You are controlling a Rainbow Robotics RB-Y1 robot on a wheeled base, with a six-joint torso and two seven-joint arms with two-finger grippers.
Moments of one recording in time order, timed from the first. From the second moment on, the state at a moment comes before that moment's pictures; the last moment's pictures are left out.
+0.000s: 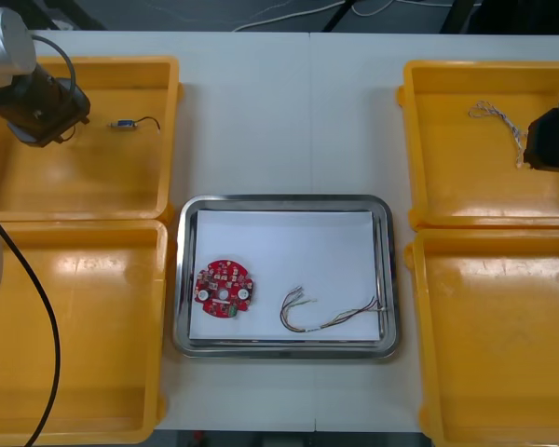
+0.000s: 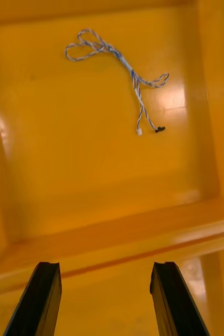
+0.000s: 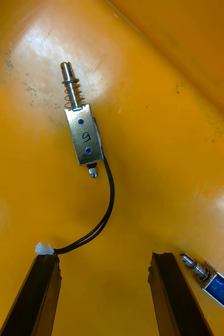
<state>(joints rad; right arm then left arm) -0.52 -0.86 0.00 -2.08 -0.62 1.83 0.91 -0.98 0.52 0.21 -0.87 0.27 1.29 -0.96</state>
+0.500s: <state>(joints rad) -0.56 -0.81 0.00 -1.77 -0.54 1.60 1.13 -0.98 0.52 0.21 -0.87 0.28 1.29 -0.99</state>
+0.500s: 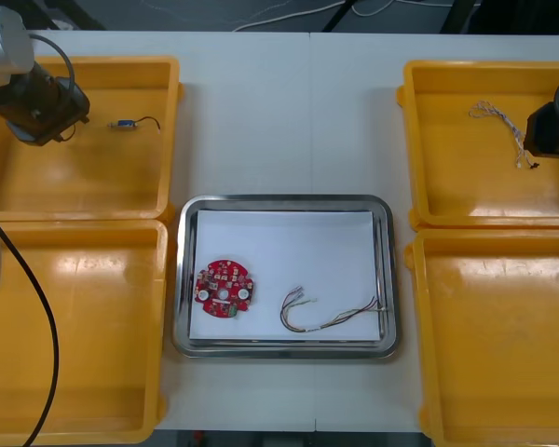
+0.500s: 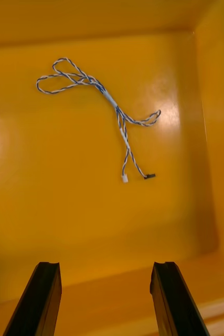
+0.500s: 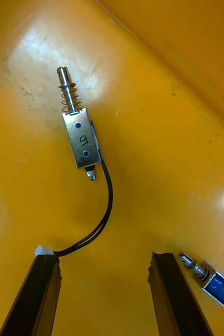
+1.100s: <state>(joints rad) -0.63 -0.75 0.00 -1.43 -0.50 1.23 1.32 -0.97 0.57 0.21 -0.87 0.36 1.29 -1.06</state>
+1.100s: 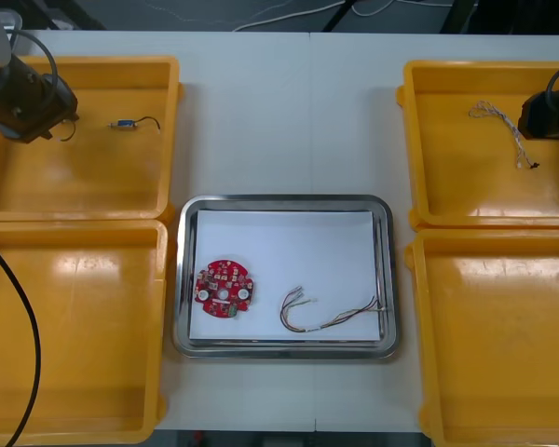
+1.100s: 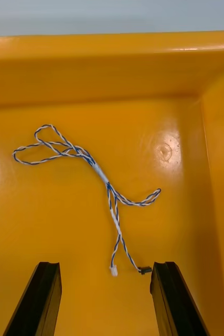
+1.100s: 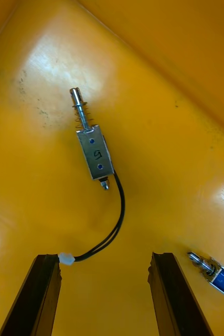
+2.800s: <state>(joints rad) -0.64 -0.66 0.01 -1.14 -0.45 0.94 1.32 -0.91 0.53 0.20 -0.87 0.37 1.20 -1.09</state>
